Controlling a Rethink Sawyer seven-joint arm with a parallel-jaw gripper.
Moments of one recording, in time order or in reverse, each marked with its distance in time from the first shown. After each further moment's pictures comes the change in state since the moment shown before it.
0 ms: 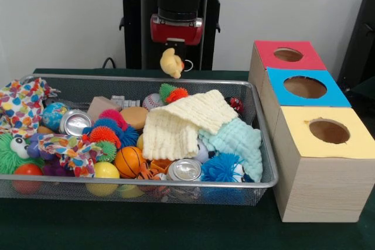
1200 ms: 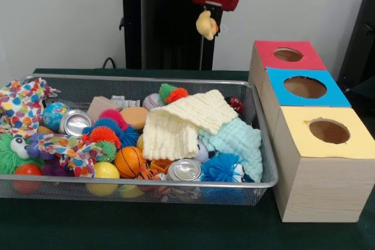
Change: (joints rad) arm 0.326 -0.126 -0.193 0.225 0.258 -0.013 0.119
